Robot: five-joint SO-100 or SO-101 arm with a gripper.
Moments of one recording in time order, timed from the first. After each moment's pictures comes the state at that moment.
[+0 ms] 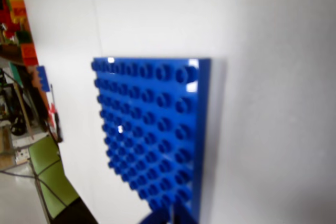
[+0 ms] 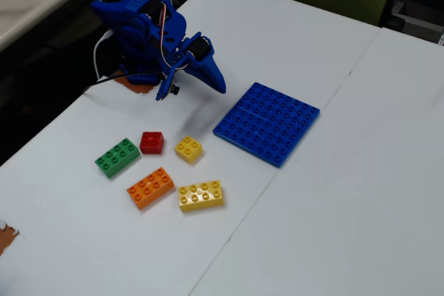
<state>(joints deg) 1.6 187.8 177.4 44.9 0.9</state>
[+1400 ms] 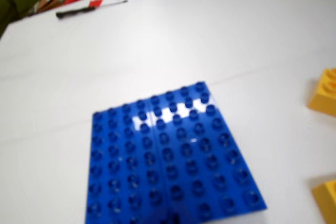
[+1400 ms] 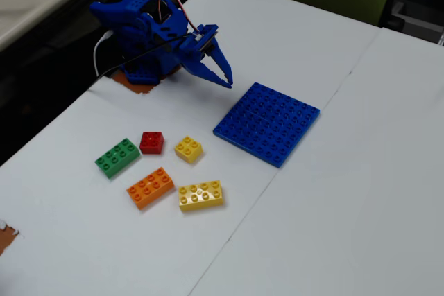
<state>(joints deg) -1.4 187.8 177.2 37.6 -75.7</state>
